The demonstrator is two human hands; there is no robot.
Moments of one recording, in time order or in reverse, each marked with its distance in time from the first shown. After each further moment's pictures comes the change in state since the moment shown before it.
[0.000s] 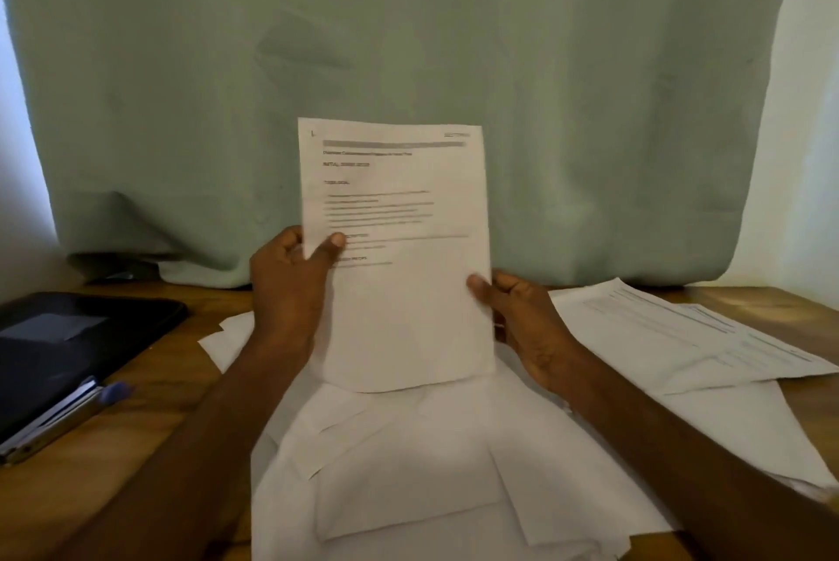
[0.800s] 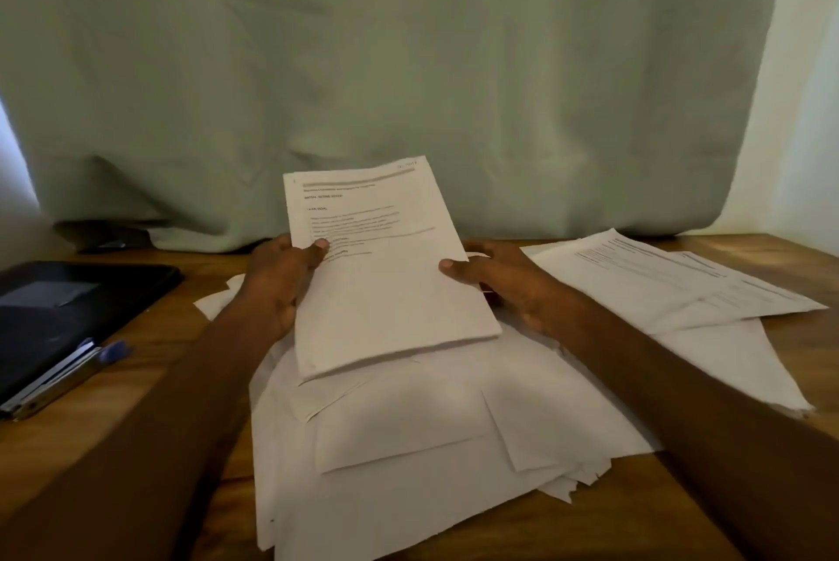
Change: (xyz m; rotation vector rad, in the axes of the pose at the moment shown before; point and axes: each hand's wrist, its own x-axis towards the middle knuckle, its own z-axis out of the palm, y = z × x) left_hand 0.009 -0.044 -0.022 -0.086 -0.211 -0.430; right_hand 0.000 0.005 -0.002 -0.194 -0.135 0.242
